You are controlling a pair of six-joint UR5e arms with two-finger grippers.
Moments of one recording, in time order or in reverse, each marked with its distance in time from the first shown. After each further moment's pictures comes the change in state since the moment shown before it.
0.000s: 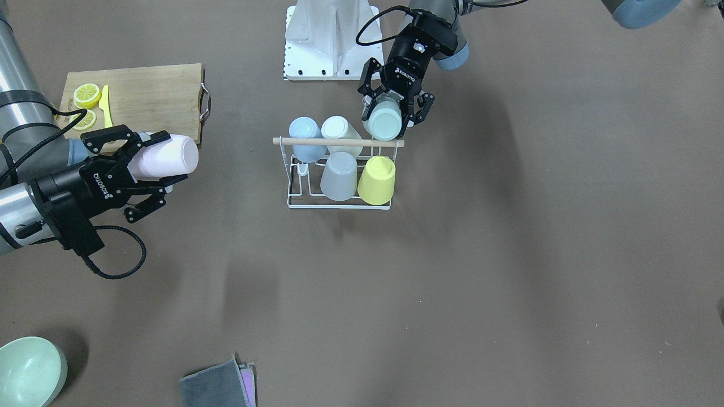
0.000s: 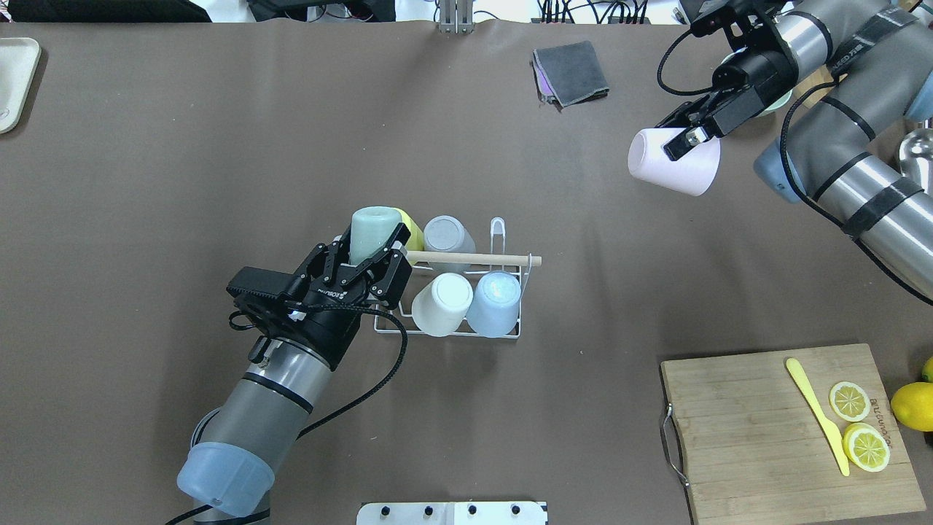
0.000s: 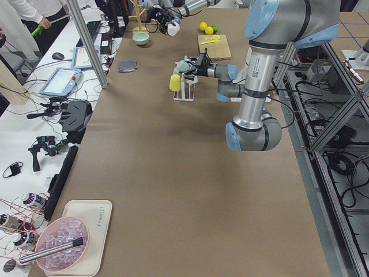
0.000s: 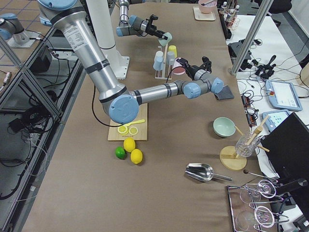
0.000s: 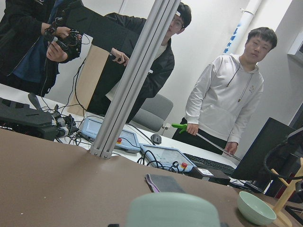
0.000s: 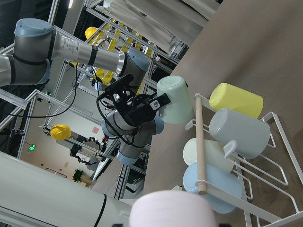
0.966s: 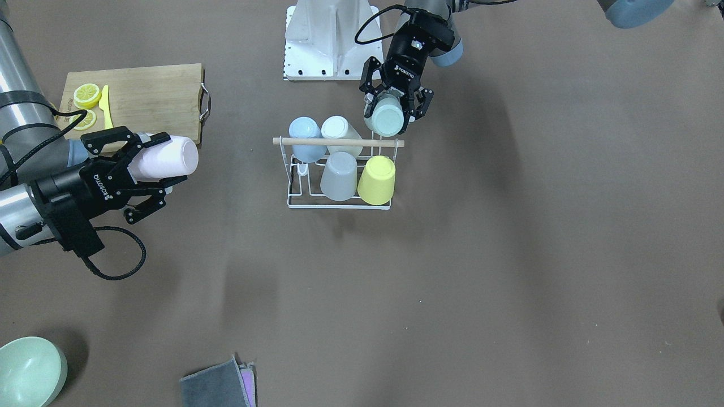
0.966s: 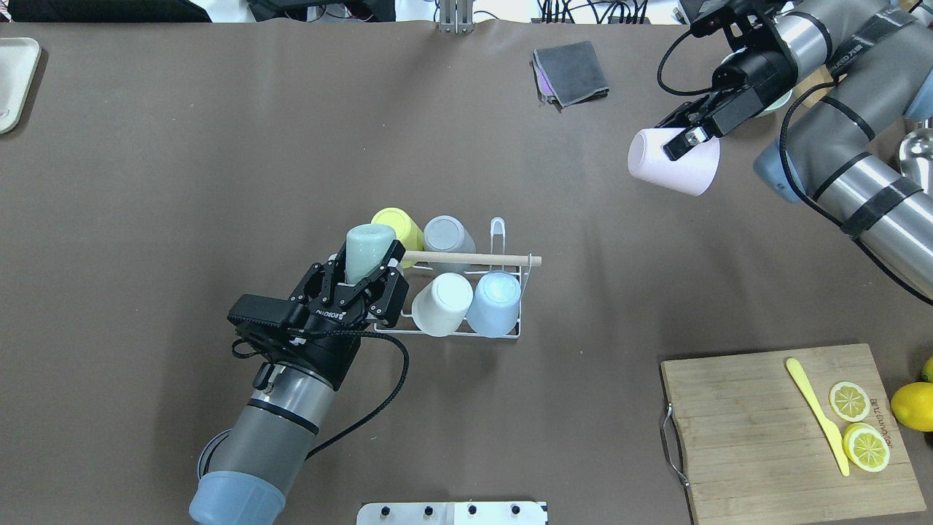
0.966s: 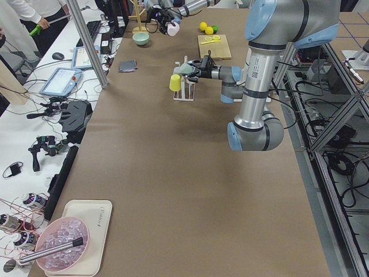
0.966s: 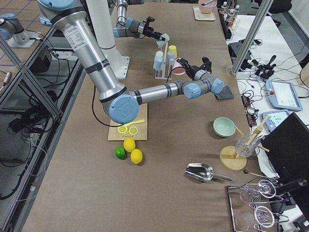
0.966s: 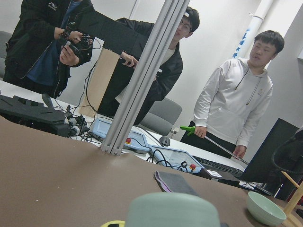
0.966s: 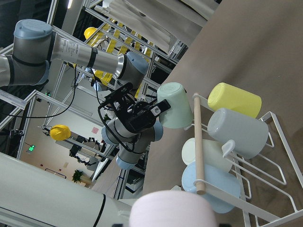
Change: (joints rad) left arm 0.046 -0.002 0.025 -0.008 0.104 0.002; right arm 0.000 0.002 -0.005 0.000 -0.002 0.000
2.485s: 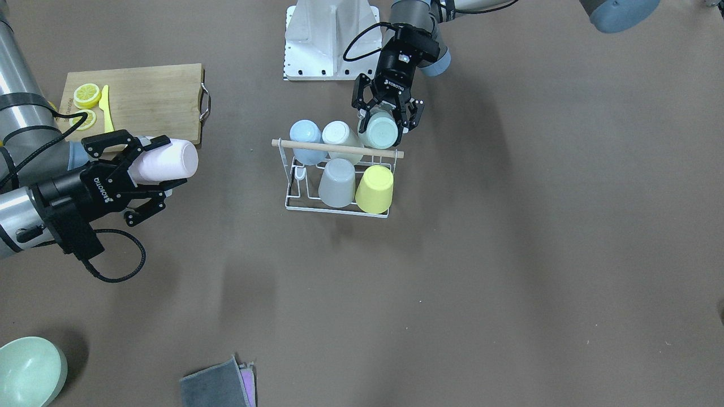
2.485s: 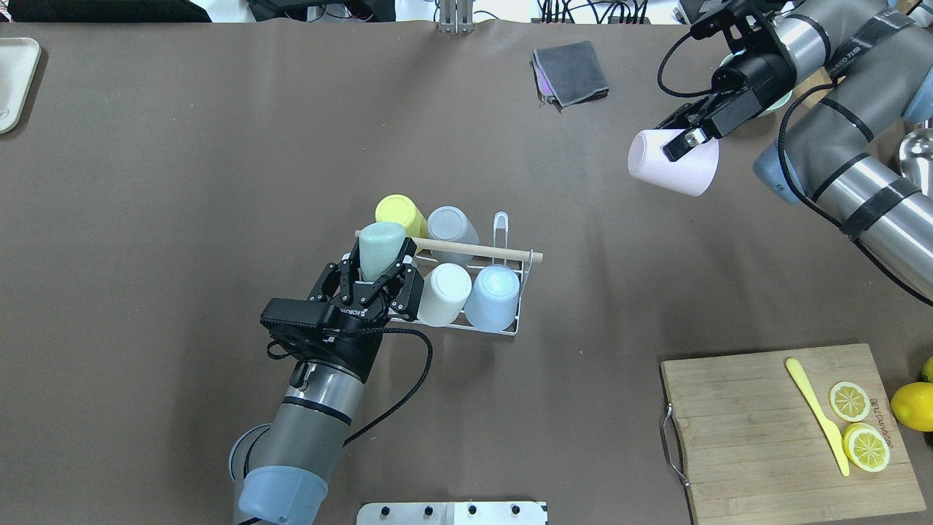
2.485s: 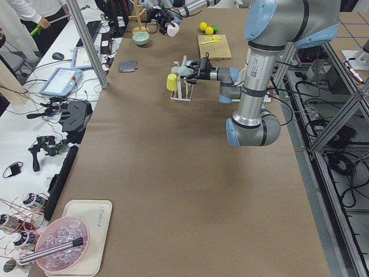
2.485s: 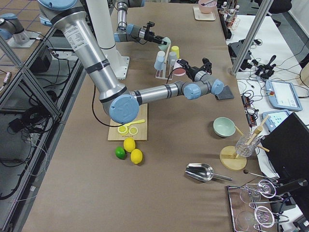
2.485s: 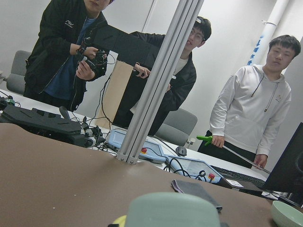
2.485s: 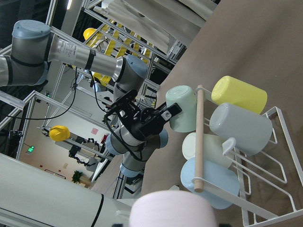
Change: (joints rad) left arm -0.005 -0.075 0.116 0.007 0.062 -0.012; right arm -0.002 0.001 -0.013 0.000 0.000 -0.010
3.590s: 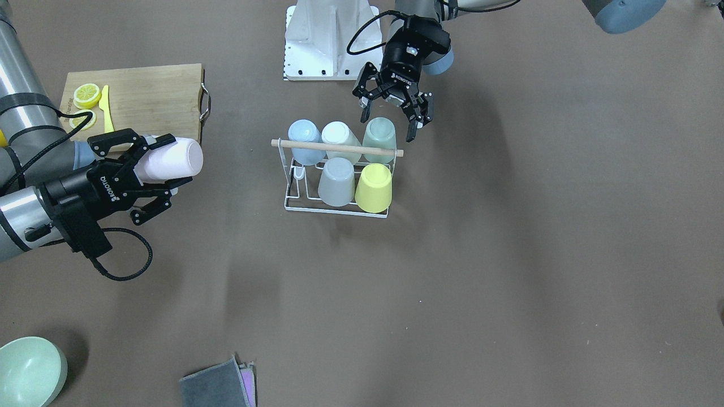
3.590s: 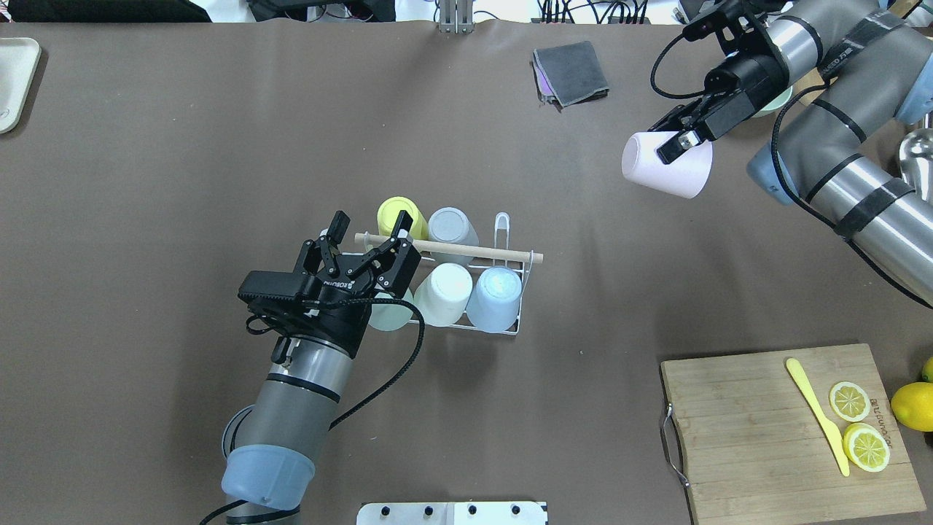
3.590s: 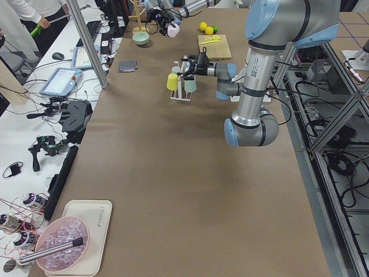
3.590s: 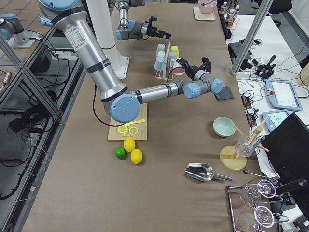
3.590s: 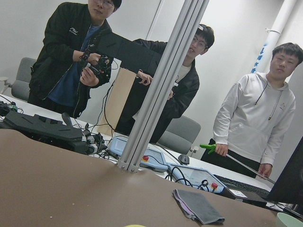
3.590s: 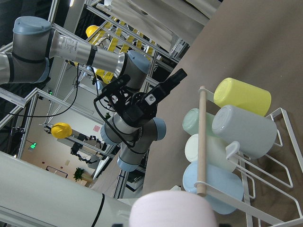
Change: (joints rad) left arm -0.063 0.006 -0.074 -0.001 -0.033 0.042; right arm -0.012 0.015 0.000 0.000 0.000 -0.005
